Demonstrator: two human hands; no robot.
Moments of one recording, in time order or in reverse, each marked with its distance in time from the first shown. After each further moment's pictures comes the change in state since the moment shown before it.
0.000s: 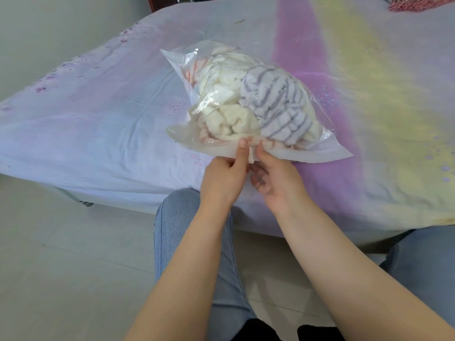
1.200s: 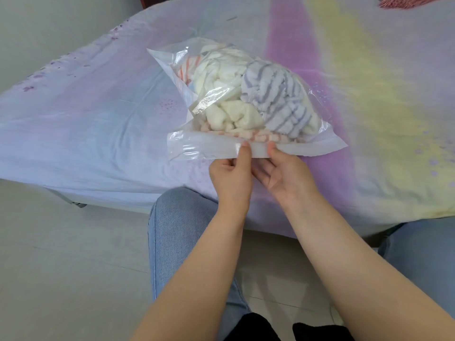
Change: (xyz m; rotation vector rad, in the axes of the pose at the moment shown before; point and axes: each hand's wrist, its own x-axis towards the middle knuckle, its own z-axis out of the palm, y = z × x) left_hand -0.009 0.004 0.041 -0.519 0.292 -0.020; right_hand 0.008 -0.010 -0.027 0.121 -0.094 -0.020
